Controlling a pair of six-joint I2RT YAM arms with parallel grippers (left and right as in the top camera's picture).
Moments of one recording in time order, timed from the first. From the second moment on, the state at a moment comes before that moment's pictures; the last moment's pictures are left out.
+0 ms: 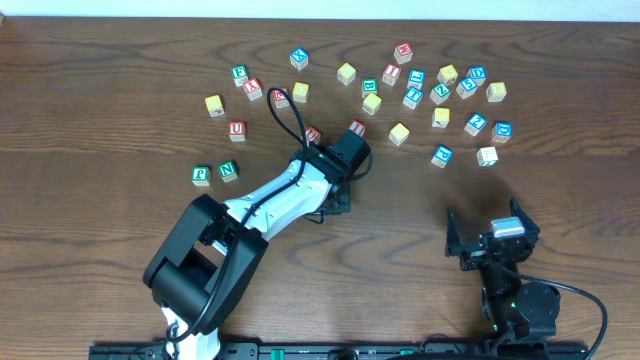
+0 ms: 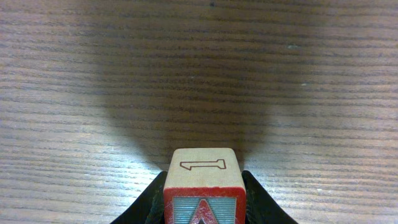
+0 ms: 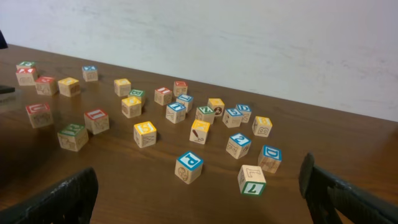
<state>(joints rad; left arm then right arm) -0.68 1.93 1.23 -0.72 -0.08 -0.70 0.04 0.01 0.01 -0.06 -0.10 -0.13</state>
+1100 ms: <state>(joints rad) -0.66 1.93 1.21 -0.73 -0.14 -0.72 0.04 0.01 0.01 -0.06 -0.10 -0.13</state>
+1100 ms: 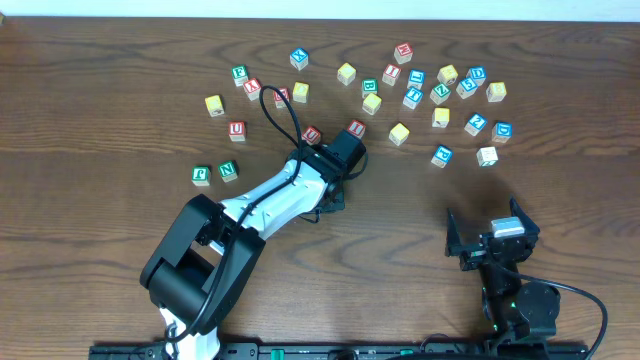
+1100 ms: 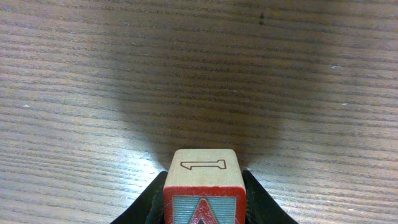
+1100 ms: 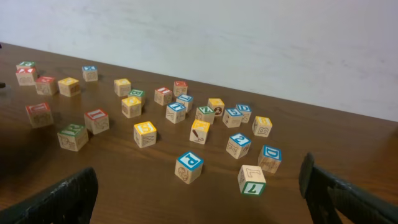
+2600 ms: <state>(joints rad) -0.61 1.89 1.15 -0.65 -0.07 -0.56 0.04 0.01 0.01 -0.06 -0.10 -0.13</state>
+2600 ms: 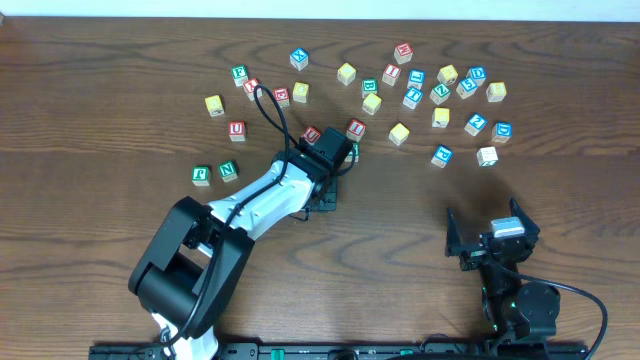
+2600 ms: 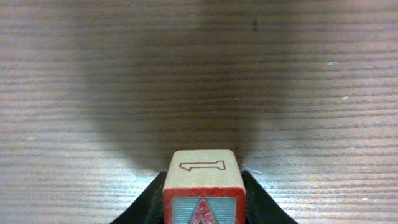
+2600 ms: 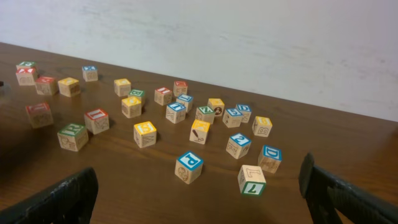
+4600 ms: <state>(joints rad) -0.51 1.08 1.10 -0.79 -0.08 -0.34 0.04 0.01 0.01 -0.06 -0.10 -0.13</state>
